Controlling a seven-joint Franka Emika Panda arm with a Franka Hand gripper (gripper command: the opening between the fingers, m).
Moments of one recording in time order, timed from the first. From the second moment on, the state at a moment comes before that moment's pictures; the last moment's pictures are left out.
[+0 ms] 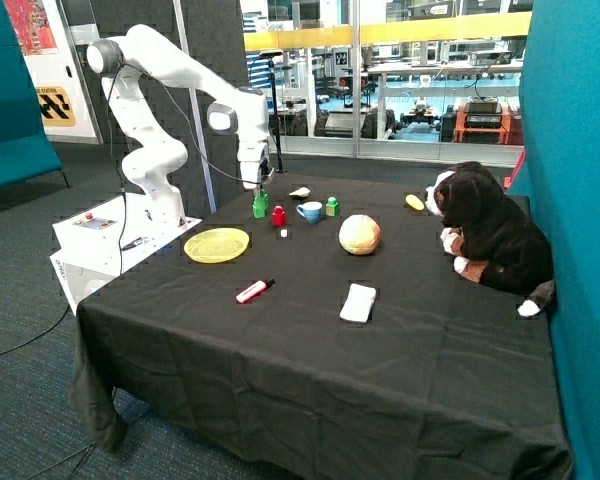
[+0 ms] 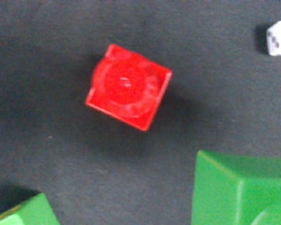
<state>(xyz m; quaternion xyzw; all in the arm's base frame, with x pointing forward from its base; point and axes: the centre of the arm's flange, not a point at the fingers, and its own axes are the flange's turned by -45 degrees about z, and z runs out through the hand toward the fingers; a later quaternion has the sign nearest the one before) 0.414 -0.007 0.386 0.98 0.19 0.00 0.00</state>
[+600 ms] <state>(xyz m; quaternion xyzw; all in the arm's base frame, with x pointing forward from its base) 0.409 0.028 0.386 0.97 0.24 0.00 0.00</state>
